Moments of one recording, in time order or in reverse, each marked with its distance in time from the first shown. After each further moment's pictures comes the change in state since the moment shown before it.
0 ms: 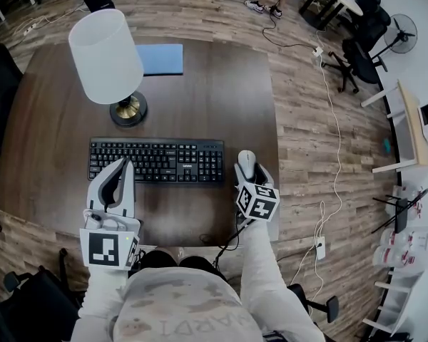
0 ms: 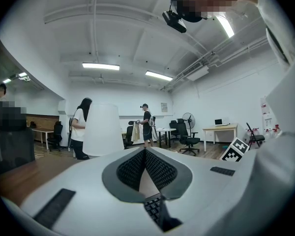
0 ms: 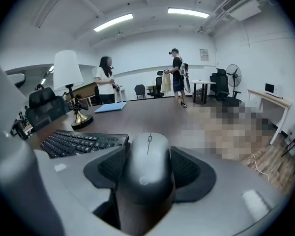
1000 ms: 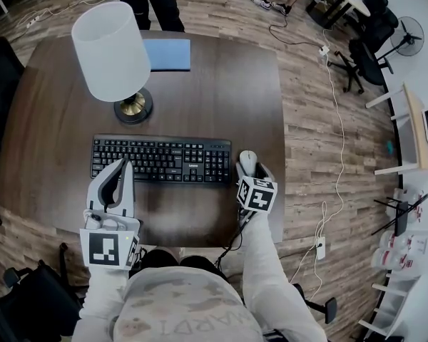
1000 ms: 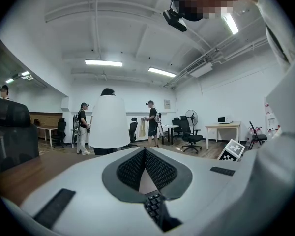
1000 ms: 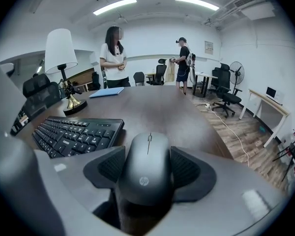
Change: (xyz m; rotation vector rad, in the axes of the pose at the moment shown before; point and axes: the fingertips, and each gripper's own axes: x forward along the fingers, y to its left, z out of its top) left arm 0.003 0.020 -0.019 -0.012 0.041 0.030; right arm 0.035 -0.002 -0.025 -0.055 0.145 -0.049
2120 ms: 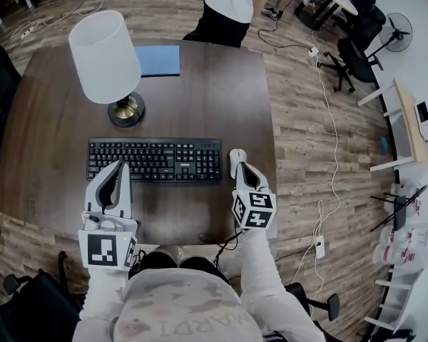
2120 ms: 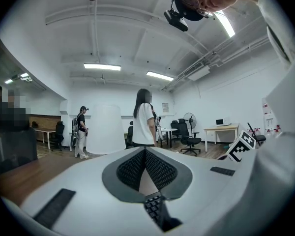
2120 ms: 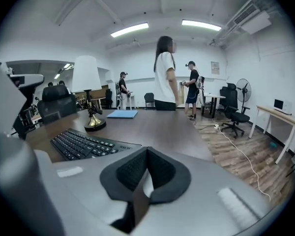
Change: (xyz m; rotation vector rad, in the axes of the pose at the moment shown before) left arm -0.017 -0.017 0.015 0.007 -0.041 -0.014; right arm -0.078 0.029 0.040 -0.080 -0.257 0.099
